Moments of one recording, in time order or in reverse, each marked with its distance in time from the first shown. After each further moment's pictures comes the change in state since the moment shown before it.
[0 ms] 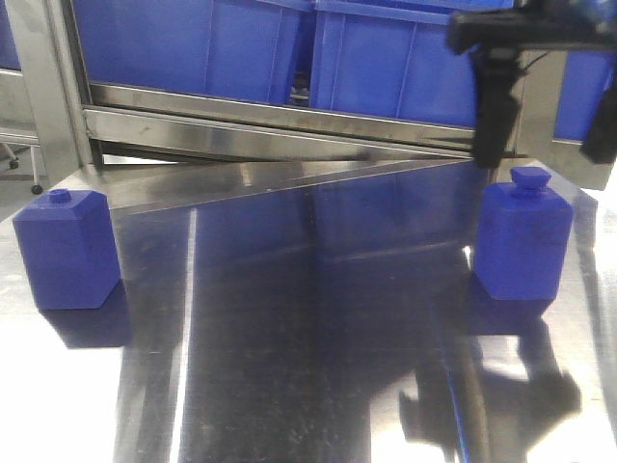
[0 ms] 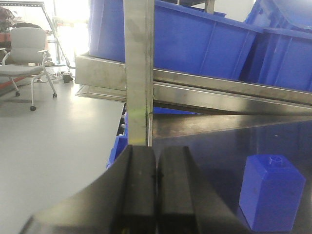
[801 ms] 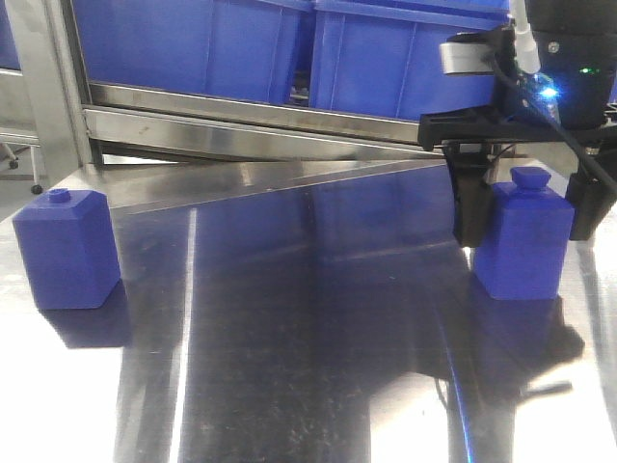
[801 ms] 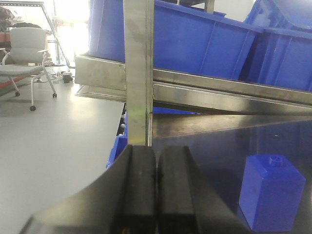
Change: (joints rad) left arm 0.000 0.000 0.000 0.000 0.000 0.000; right arm 0.005 0.115 0.050 0.012 -0.070 0.012
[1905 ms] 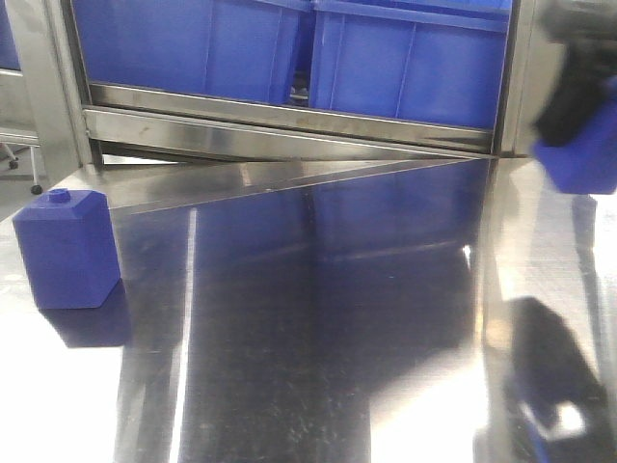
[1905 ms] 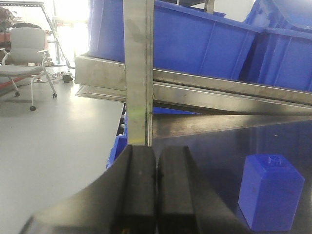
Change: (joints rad) left arm 0.000 0.000 0.000 0.000 0.000 0.000; right arm -0.203 -0.498 0.395 0.139 -0.419 -0.385
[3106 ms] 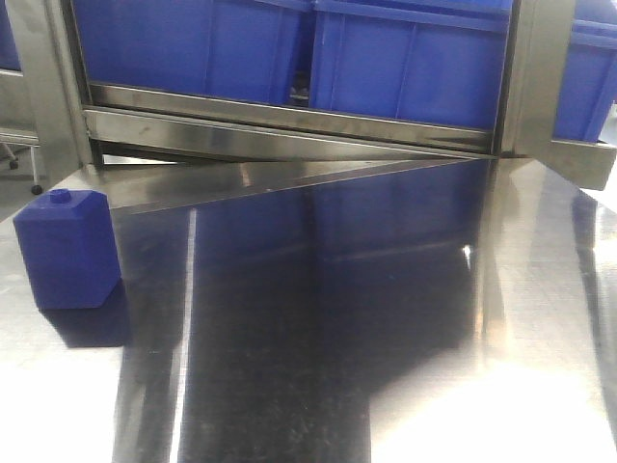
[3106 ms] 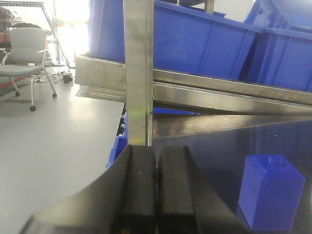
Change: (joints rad) left arm 0.000 0.000 0.000 0.000 0.000 0.000; right arm -0.136 -0.767 0.392 -0.153 -0.317 -0.036
